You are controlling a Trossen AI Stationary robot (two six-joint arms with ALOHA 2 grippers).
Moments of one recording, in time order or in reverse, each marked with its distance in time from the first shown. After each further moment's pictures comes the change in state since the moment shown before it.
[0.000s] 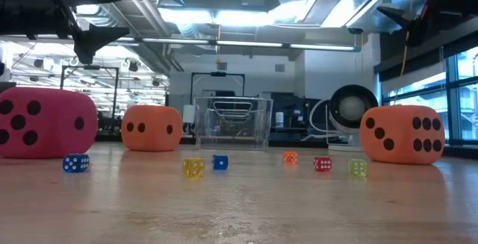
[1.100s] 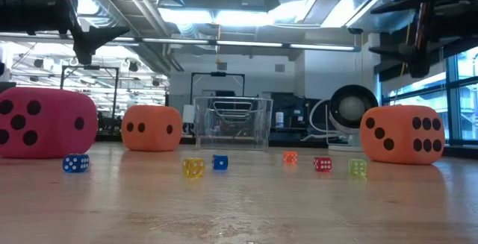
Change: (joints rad) left arm 0.000 0.000 0.000 0.064 -0.047 -0.176; right arm 0.000 0.079 0.000 -0.340 -0.064 0.201
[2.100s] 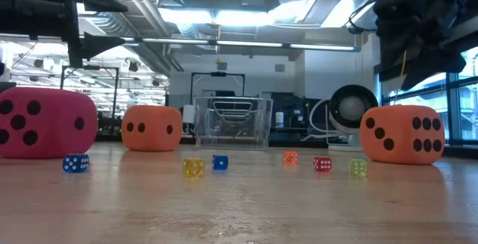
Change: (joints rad) left arm 0.000 0.000 0.000 -0.013 -0.259 0.116; right arm 0.000 0.757 0.508 -0.799 -0.290 0.221
